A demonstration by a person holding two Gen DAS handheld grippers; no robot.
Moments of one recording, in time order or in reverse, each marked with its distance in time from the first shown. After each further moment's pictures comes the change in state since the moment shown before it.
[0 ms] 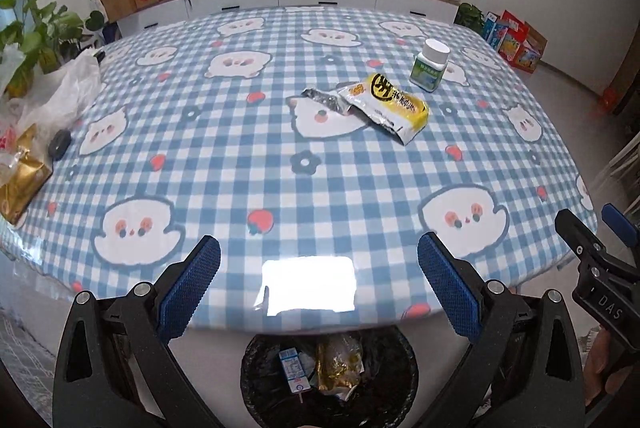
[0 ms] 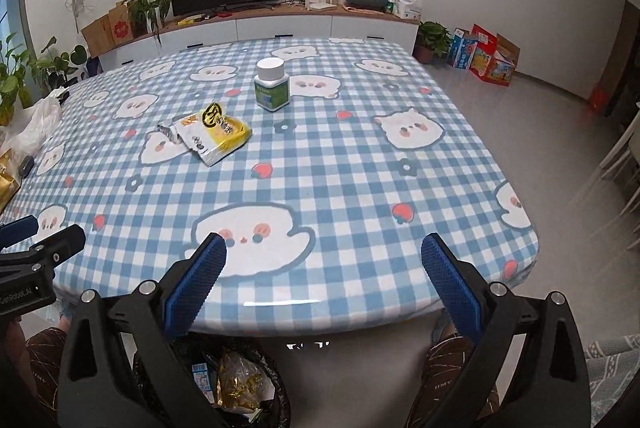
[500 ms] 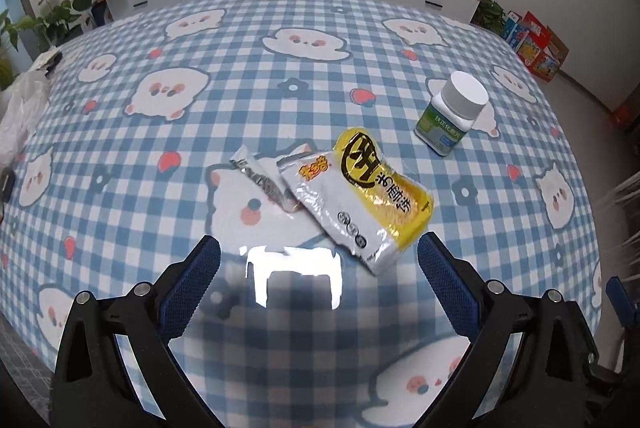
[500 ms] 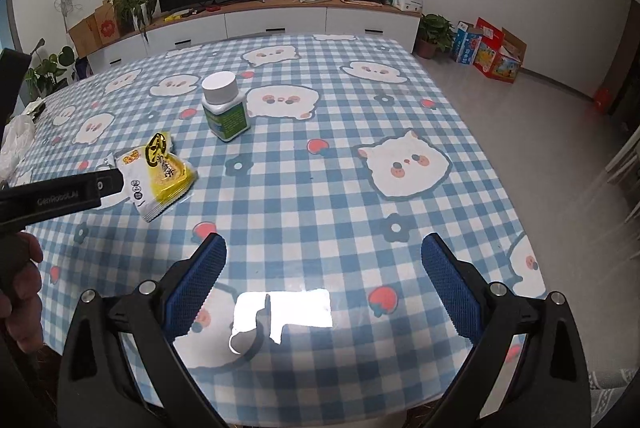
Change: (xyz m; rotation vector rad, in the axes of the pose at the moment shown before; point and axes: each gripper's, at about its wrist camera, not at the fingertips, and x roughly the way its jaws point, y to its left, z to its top) left arm 0.117 -0.049 0.110 -0.070 0.098 -0.002; right arm 0.086 -0.033 0.052 0.000 0.046 0.003
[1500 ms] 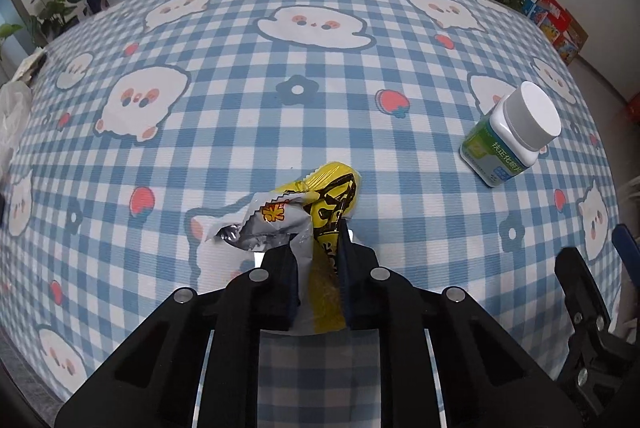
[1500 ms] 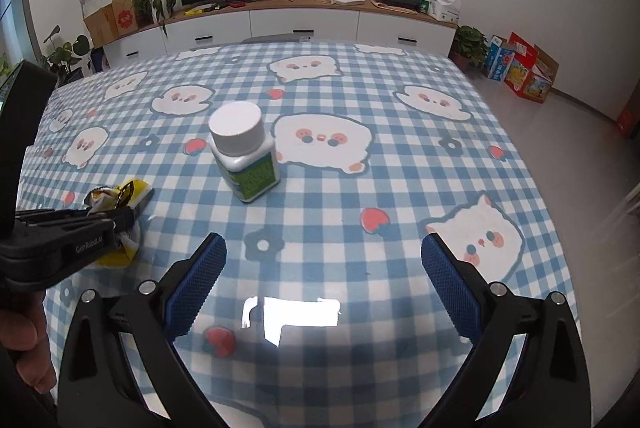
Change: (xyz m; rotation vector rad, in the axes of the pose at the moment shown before) left arm 0.048 0.009 0.037 0.014 0.097 0.040; right arm 0.066 0.052 0.064 -0.079 -0.027 0.078
